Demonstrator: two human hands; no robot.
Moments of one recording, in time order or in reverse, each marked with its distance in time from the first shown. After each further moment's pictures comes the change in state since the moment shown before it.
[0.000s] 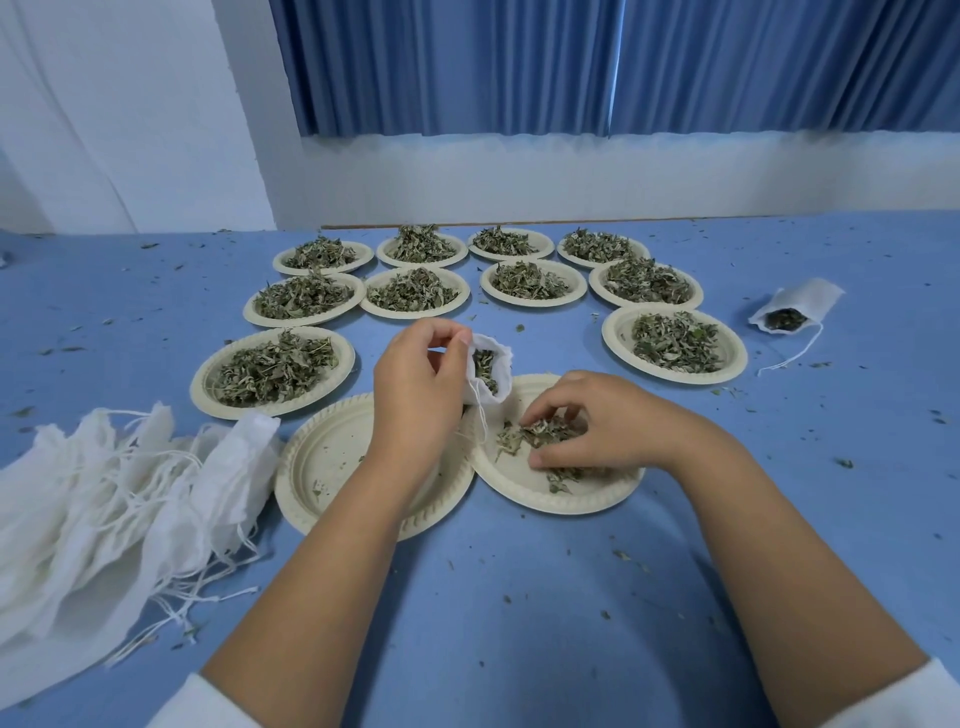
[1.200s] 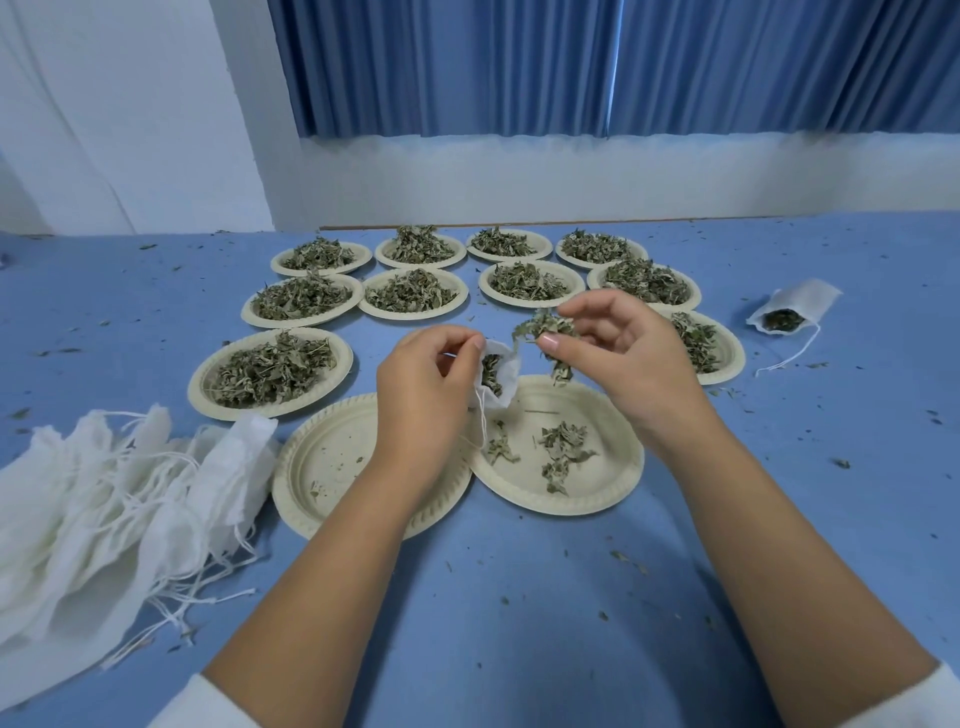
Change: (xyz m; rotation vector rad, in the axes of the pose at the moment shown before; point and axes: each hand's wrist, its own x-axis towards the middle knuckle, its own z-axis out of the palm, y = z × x) left_hand -0.006 0.004 0.003 0.026 -0.025 0.019; right_hand -0.004 -0.020 -0.008 0.890 0.617 -0.161
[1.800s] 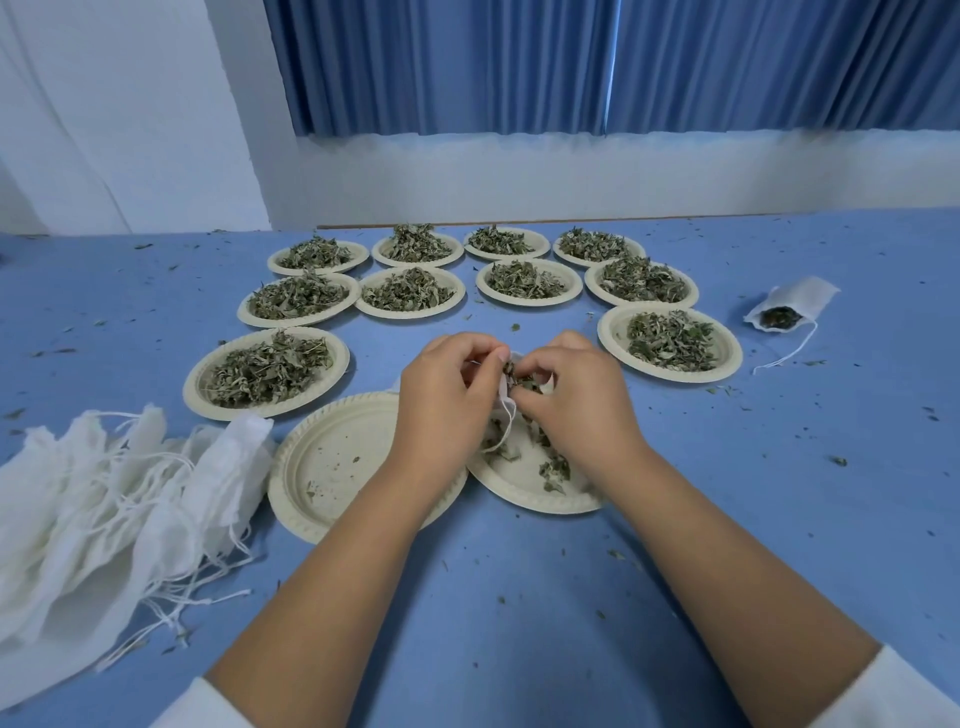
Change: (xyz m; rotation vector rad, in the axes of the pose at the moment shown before) left_hand -0.007 0.002 0.011 -0.024 -0.105 0.017; right_hand -0.007 0.024 0.034 -0.758 0.030 -0.080
